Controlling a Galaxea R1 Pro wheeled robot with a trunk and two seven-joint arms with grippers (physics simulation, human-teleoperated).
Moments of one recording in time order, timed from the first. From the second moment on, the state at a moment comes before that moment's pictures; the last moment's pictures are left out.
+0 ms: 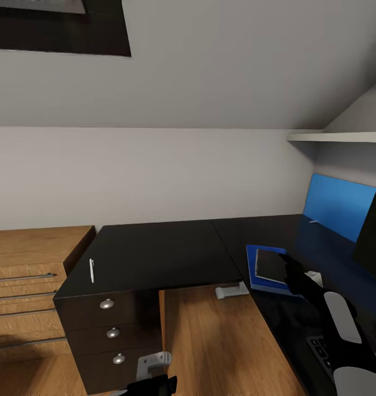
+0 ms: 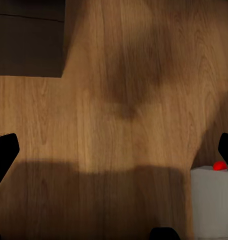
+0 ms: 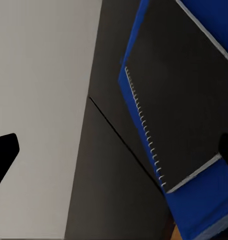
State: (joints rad) left arm -0.24 0.28 -1.02 -1.54 1.30 0.24 0.93; right arm -0.50 -0.10 -0.38 -1.14 -1.25 0.46 -0.25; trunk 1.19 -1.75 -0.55
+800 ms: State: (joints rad) left arm -0.24 0.28 -1.01 -1.54 1.29 0.23 0.93; right arm -0.50 -0.09 -0.21 -1.18 -1.17 0.45 -0.26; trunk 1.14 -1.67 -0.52
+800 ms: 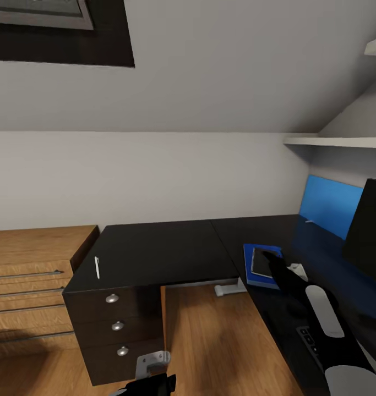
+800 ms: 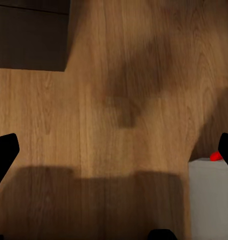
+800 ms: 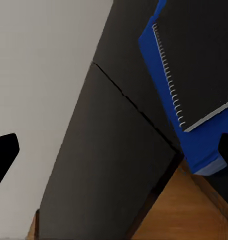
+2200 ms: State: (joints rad) left arm -0.24 0.30 -0.95 -1.54 1.29 0.23 0.93; right arm -0.50 -0.09 0.10 -1.39 -0.94 0.47 -0.46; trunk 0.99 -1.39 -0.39
